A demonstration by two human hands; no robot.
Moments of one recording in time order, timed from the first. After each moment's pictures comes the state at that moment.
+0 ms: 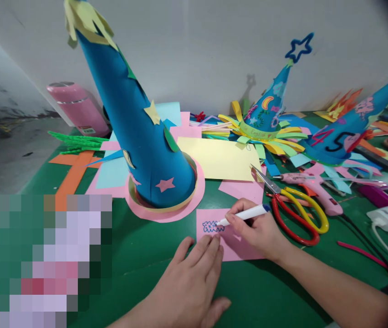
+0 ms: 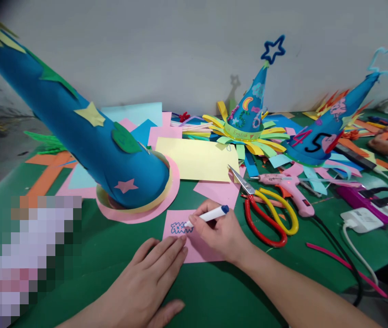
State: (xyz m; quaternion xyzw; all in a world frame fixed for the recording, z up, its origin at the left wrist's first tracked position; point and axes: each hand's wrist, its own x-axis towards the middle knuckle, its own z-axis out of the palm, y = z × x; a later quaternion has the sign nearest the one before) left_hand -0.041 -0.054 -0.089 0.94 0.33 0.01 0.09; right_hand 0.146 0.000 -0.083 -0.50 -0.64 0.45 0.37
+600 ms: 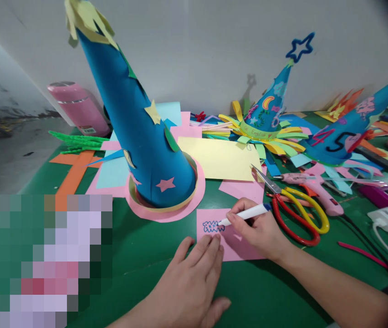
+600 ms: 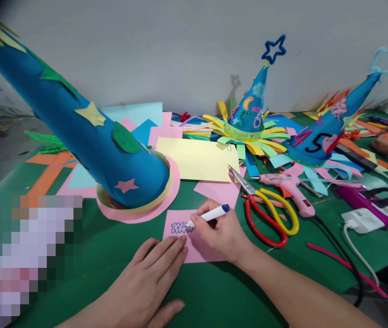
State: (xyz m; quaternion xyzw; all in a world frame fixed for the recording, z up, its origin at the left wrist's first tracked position) left_hand -0.042 -0.053 -0.088 0.94 0.33 0.02 0.10; right_hand 0.145 0.000 -0.084 -0.50 -0.64 0.44 0.37
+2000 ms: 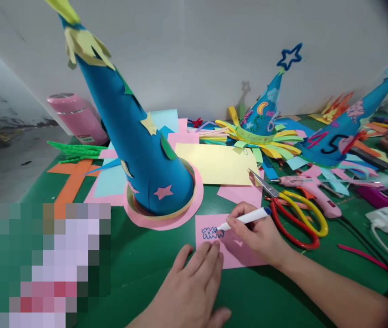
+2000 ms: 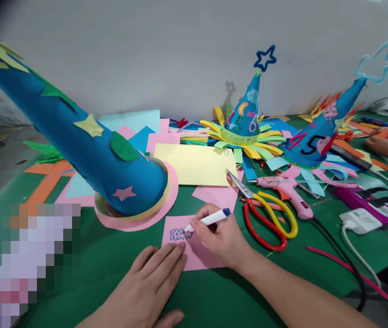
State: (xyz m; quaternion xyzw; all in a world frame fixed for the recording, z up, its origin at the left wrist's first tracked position) left_hand -0.040 -0.048 -0.075 0.94 0.33 0.01 0.05; right_hand 0.148 0.001 -0.088 -0.48 -0.63 0.47 0.38
